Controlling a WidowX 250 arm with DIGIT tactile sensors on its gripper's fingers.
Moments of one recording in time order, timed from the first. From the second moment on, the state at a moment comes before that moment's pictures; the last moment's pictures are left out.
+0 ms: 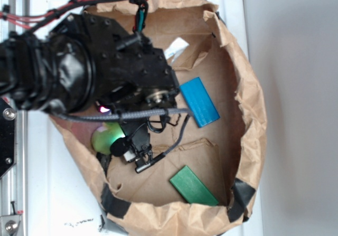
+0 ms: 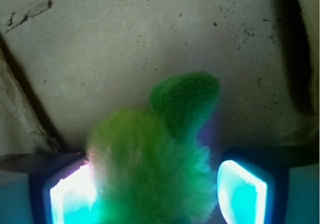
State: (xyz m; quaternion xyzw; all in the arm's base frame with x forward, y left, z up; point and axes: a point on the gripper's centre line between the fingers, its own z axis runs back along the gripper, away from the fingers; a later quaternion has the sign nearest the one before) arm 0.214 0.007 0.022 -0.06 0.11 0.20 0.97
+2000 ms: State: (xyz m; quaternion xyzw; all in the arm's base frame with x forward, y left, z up) arm 0.223 0.015 0.086 -0.06 0.02 0.11 0.99
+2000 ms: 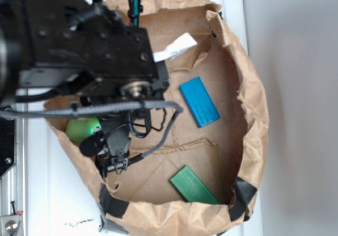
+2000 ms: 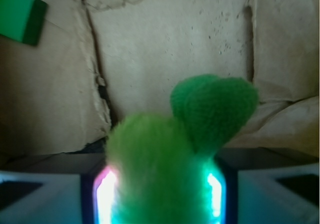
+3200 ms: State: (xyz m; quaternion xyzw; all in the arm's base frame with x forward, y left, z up) arm 0.251 0.005 0.143 -0.07 -0.08 0.07 0.99
